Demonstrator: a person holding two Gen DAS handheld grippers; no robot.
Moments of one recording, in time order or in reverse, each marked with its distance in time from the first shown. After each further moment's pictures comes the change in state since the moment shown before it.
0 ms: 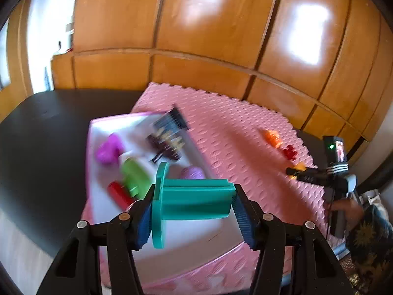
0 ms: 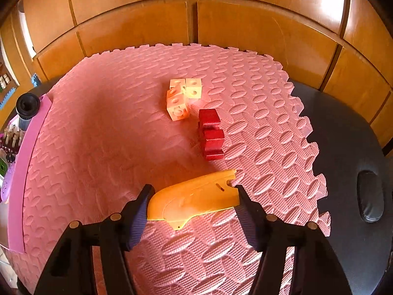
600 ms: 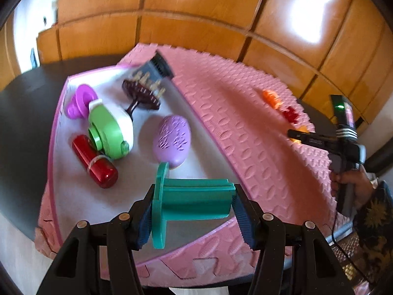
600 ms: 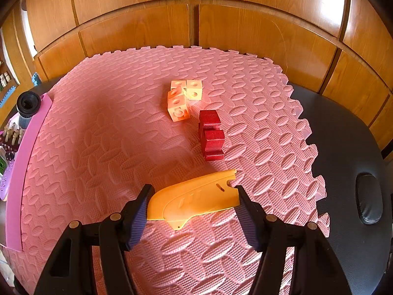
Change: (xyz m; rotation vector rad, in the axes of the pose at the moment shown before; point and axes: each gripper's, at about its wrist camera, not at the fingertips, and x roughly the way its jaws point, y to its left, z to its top) left arm 0.053 -0.018 -0.034 -0.001 0.185 -0.038; right arm -0.001 0.001 0.000 -0.007 -0.010 -0.006
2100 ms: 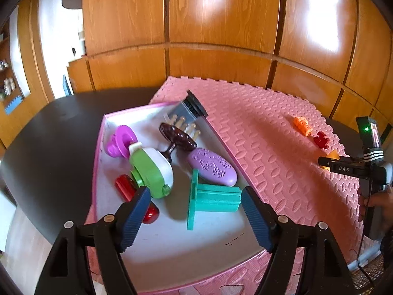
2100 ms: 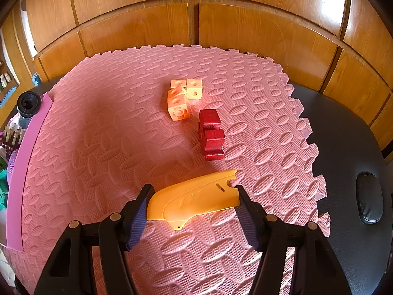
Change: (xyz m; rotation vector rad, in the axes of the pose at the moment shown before) left arm -0.030 -0.003 0.016 0.038 -0.182 0.239; right arm 0.000 0.000 0.000 0.007 0.003 0.004
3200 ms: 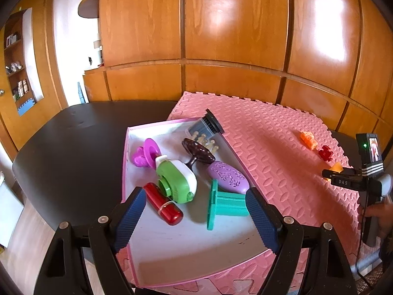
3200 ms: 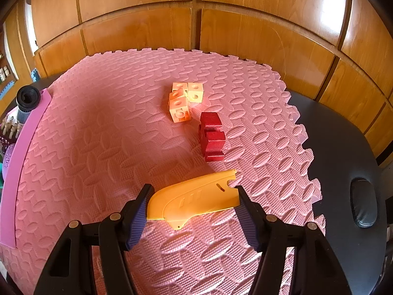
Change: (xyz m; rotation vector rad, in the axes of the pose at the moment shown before) left arm -0.031 0.016 0.002 -0.032 -0.069 0.060; right arm -0.003 0.006 -0.003 -0.036 -0.030 -0.041
